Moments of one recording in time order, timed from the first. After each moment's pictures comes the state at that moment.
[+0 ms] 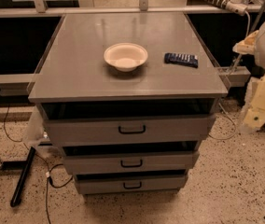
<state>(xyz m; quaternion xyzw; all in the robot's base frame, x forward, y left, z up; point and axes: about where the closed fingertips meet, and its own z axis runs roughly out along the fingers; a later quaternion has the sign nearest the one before) 0.433 -0.212 0.971 -0.62 0.77 -0.03 0.16</state>
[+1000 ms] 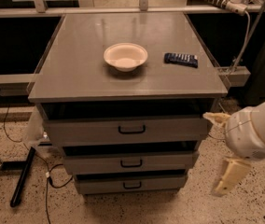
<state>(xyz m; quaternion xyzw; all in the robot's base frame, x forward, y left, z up) 0.393 -0.192 0.810 -0.66 0.72 0.06 0.22</state>
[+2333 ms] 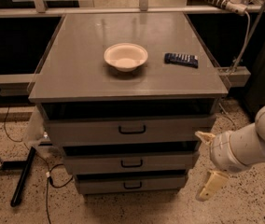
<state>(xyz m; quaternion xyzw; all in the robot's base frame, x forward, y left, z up) 0.419 -0.199 0.699 -0.62 0.74 0.09 0.23</state>
